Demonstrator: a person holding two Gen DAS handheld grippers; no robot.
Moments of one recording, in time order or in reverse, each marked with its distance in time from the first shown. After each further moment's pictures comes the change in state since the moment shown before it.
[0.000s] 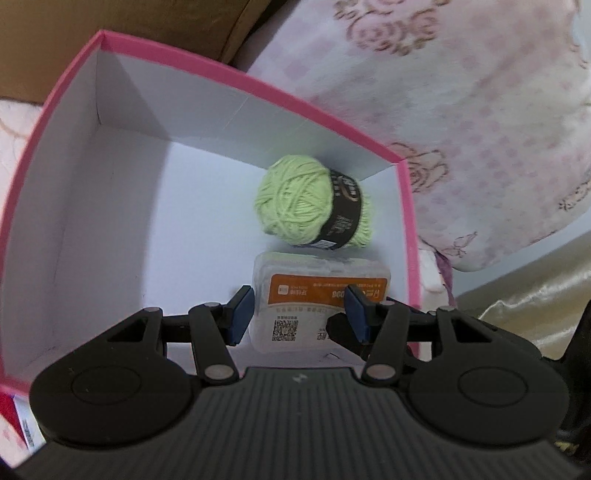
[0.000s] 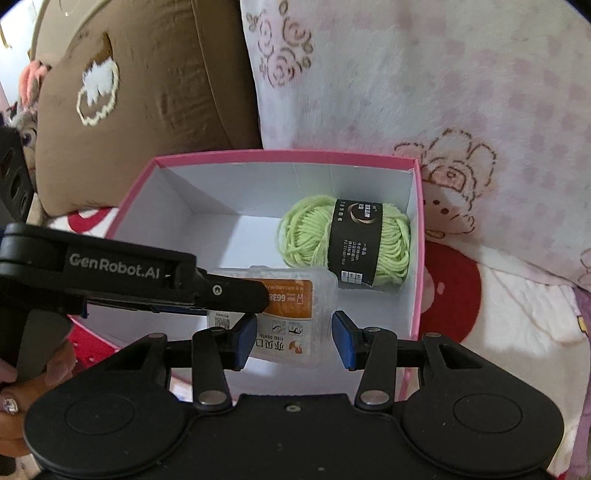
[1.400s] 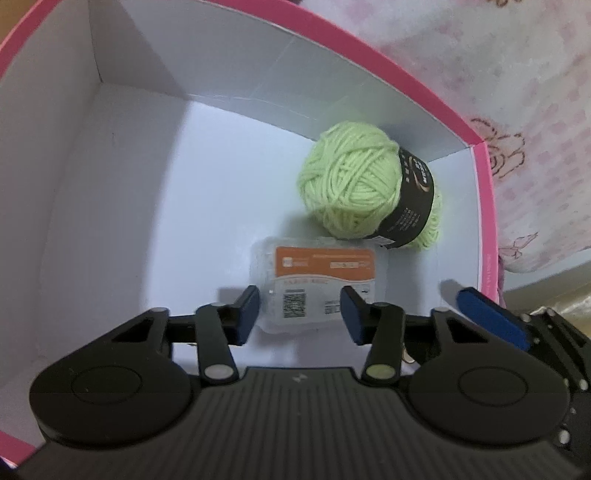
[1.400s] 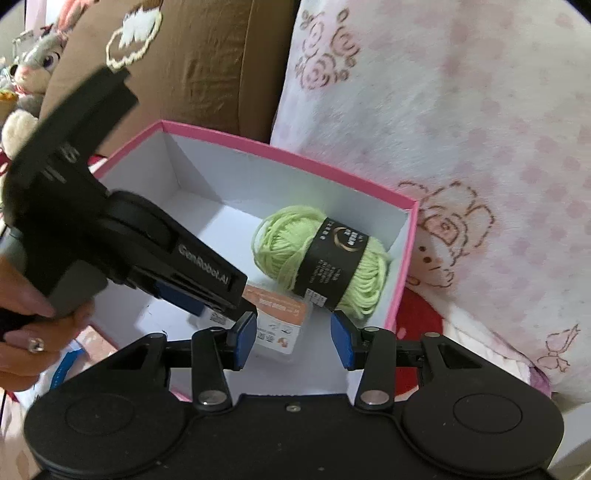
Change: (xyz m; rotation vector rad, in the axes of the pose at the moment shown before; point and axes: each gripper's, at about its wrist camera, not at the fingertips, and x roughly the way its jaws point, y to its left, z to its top) left arm 0.049 -0.011 -0.010 -0.060 0.072 0.121; right arm 0.003 -0.001 0.002 -0.290 -0.051 -0.111
